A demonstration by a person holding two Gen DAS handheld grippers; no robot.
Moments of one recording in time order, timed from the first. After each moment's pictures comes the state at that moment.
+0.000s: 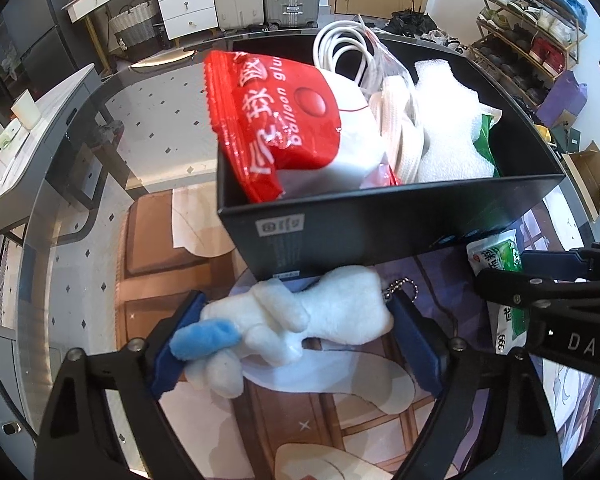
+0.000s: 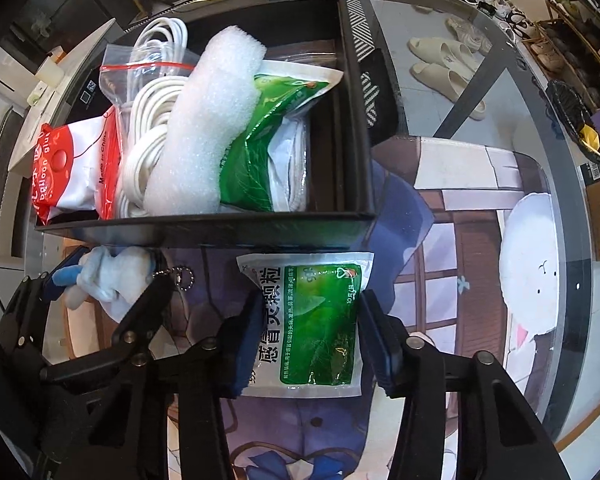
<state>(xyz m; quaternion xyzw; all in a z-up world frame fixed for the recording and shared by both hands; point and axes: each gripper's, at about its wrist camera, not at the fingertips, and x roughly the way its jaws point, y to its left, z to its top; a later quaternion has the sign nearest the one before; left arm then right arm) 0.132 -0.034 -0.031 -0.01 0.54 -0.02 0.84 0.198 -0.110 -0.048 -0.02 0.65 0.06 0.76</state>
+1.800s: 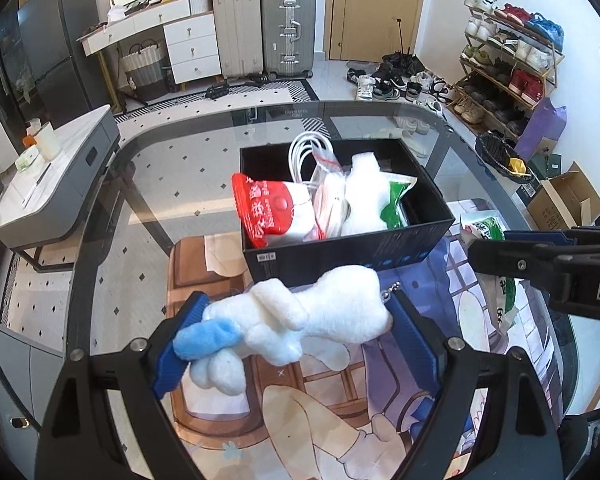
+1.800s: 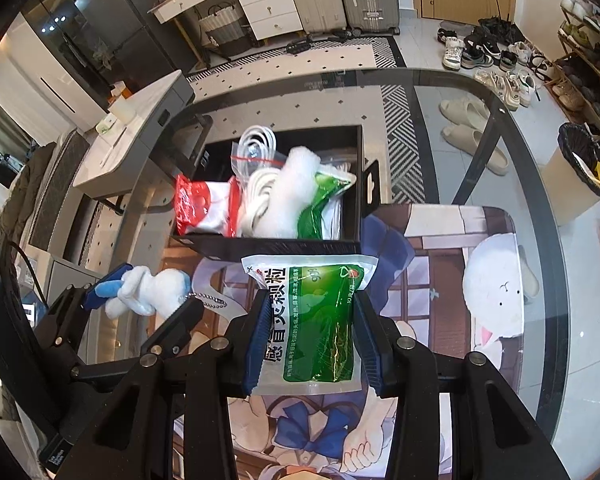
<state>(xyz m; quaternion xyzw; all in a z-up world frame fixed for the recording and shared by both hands) 0.082 -0.046 0.058 -0.01 0.46 -0.02 0.89 0.138 -0.158 0.064 0.03 0.56 0.15 0.82</state>
